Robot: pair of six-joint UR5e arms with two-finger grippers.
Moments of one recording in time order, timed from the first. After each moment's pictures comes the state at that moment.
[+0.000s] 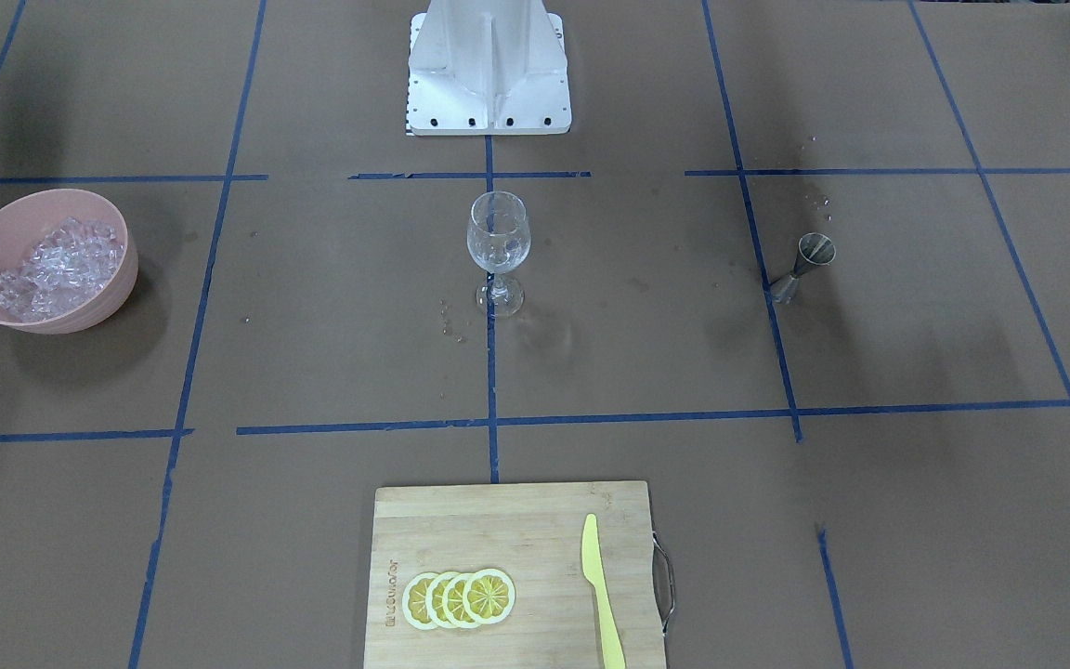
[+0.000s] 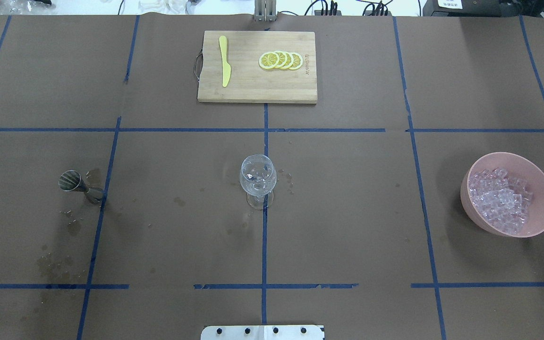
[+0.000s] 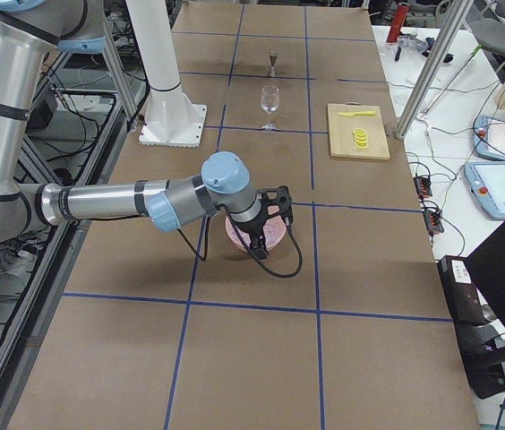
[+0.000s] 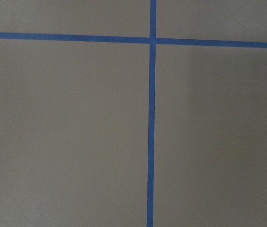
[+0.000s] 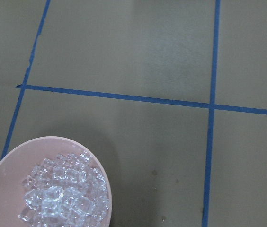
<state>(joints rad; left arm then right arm) -1.59 -1.32 -1.78 -1.67 -2.45 -0.04 1.48 -1.90 2.04 -1.22 2.40 0.24</state>
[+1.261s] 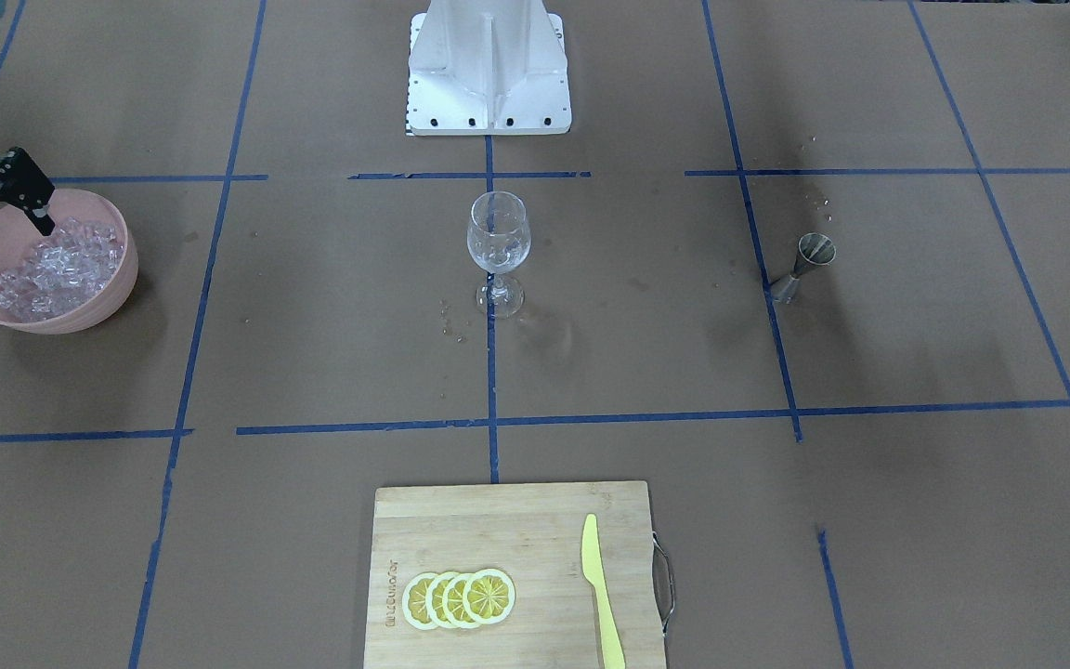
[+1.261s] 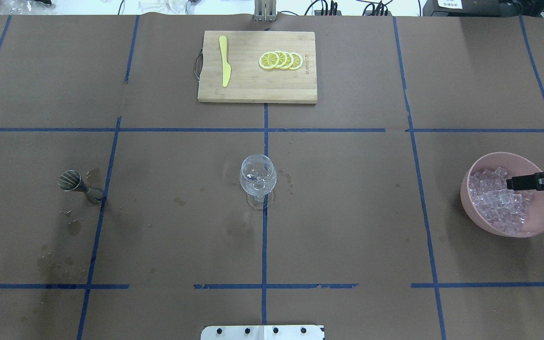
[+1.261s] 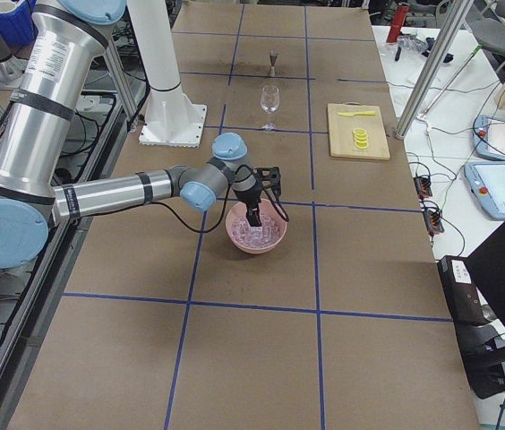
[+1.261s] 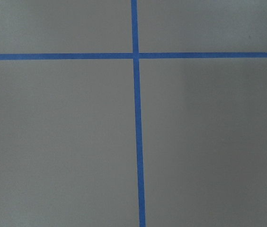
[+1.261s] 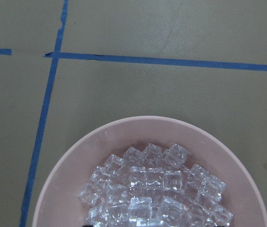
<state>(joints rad) -1.59 -1.33 -1.76 -1.78 -2.45 -0.05 0.89 -1.91 2.02 -0.92 1.97 0.88</state>
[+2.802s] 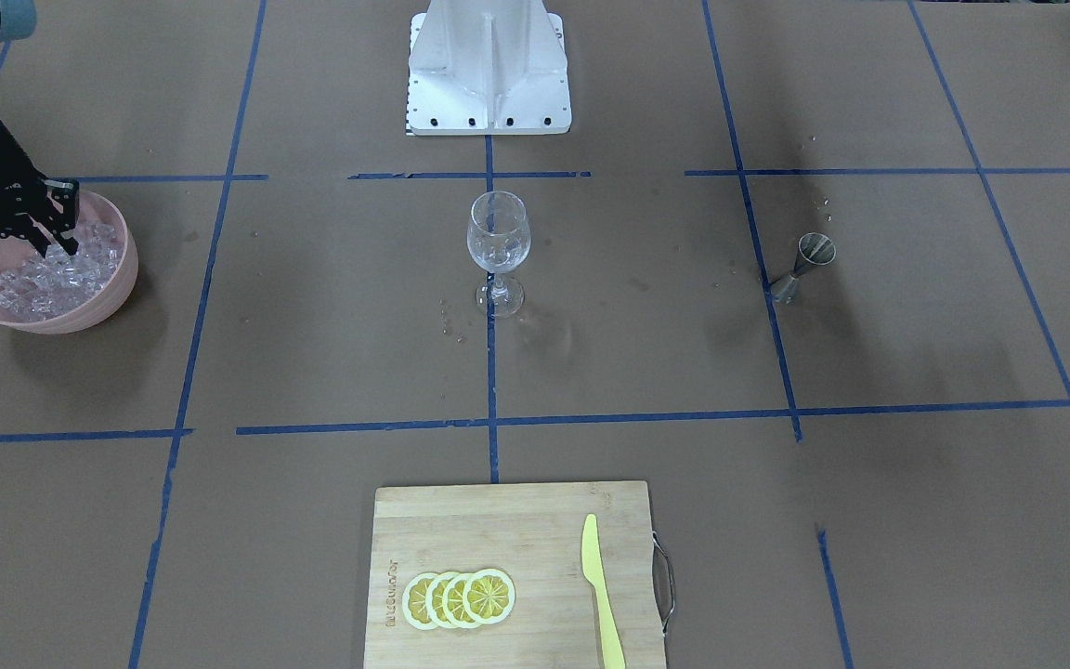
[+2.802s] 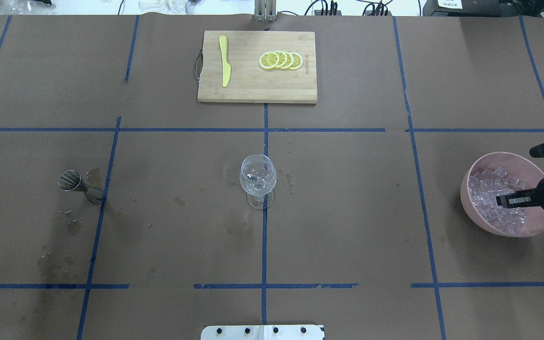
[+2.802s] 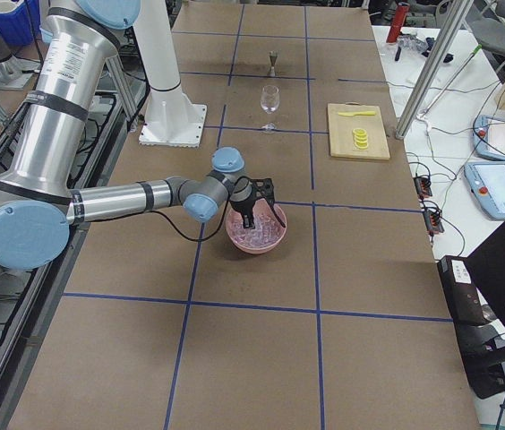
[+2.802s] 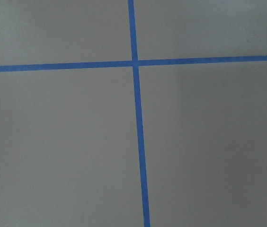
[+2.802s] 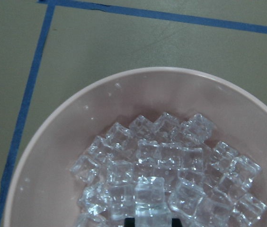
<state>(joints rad) -1.59 -1.33 -1.74 -1.81 -2.45 -0.05 0.79 -1.90 1.99 -0.88 1.94 0.87</state>
